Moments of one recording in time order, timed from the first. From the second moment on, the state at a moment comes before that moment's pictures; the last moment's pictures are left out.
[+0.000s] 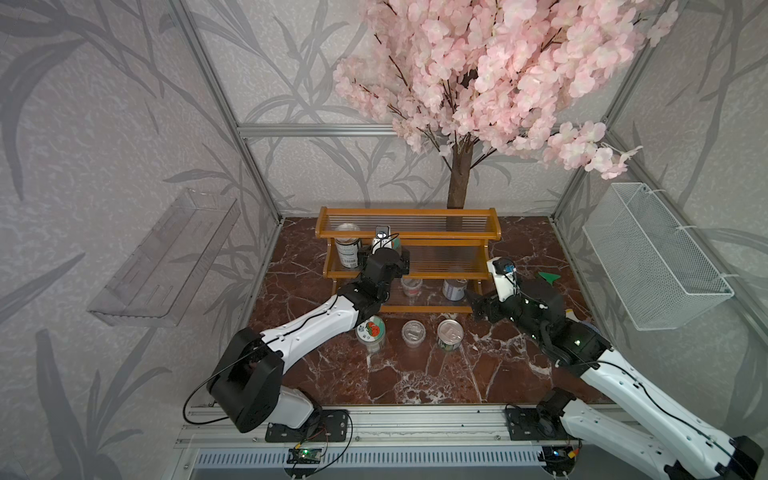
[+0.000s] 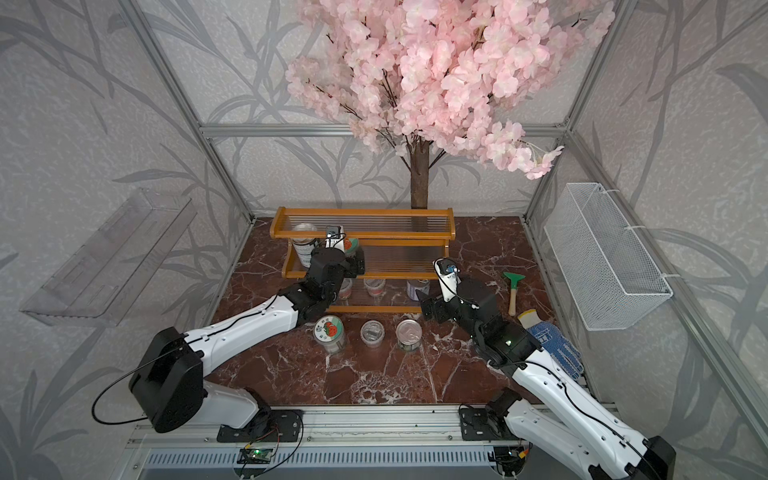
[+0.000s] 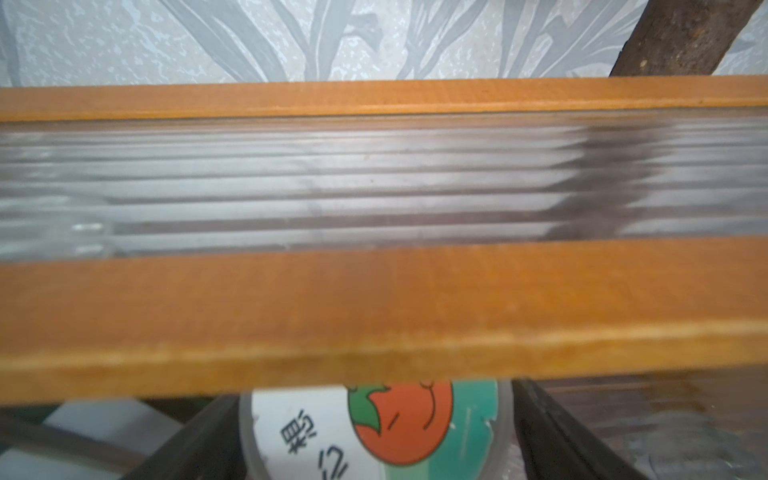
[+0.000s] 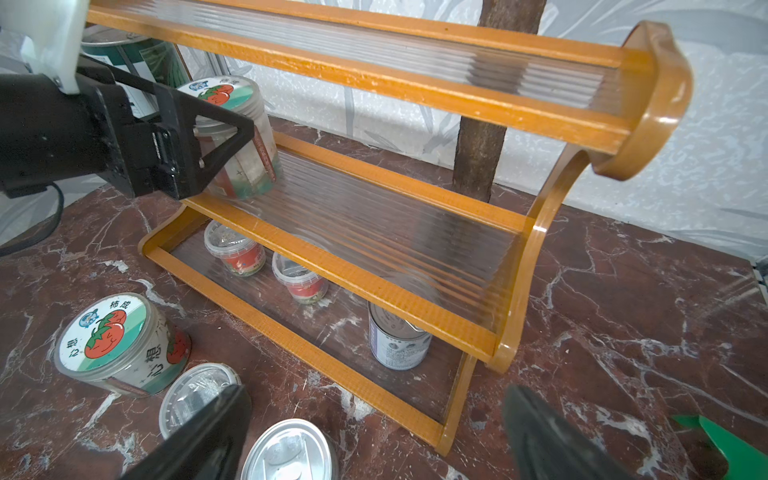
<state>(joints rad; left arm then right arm) -0.65 1.45 0.97 0.13 -0.57 -0.22 0.63 0.82 0.76 -0.35 0.15 0.09</state>
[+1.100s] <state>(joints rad) -0.65 1.26 0.92 0.06 -0.39 -0.18 0.63 0.80 0.74 -0.35 0.14 0.10</state>
